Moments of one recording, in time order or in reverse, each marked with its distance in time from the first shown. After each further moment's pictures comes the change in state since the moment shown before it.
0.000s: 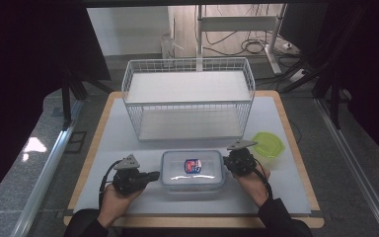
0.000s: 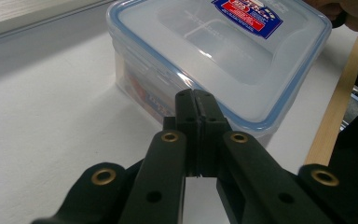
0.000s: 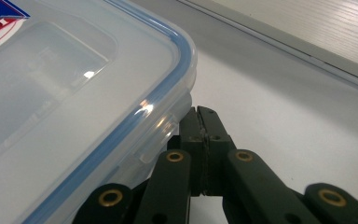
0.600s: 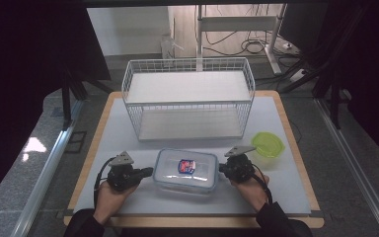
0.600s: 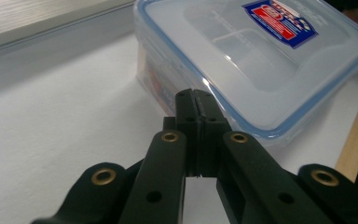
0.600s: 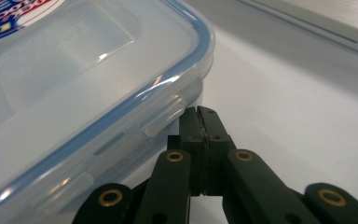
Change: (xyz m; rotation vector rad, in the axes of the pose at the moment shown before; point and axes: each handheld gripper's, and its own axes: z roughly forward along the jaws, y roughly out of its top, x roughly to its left) left arm 0.017 -0.002 -0.006 0.000 0.055 -0.025; right arm 0.017 -0.007 -0.008 0.014 0.065 0.002
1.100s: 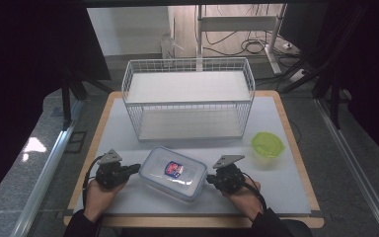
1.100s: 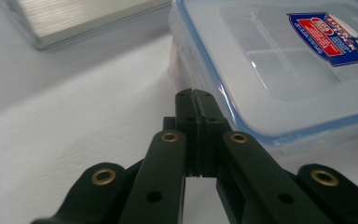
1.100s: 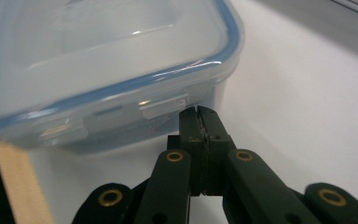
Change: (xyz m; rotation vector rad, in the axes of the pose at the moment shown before) left arm 0.023 -0.008 -0.017 -0.001 0.116 -0.010; right arm 0.040 -0.002 0.001 0.029 0.113 -0.097
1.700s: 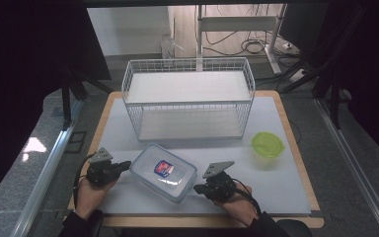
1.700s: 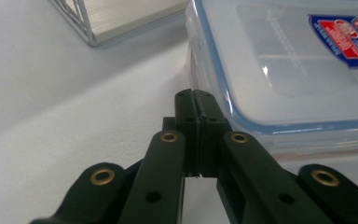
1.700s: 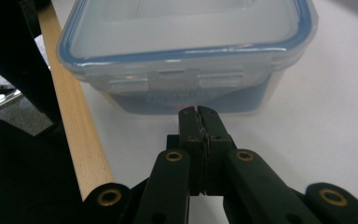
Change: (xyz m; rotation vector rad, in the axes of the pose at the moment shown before) left arm 0.026 -0.008 -0.015 -0.016 0.054 0.004; right arm 0.032 0.004 0.008 0.001 0.160 -0.087
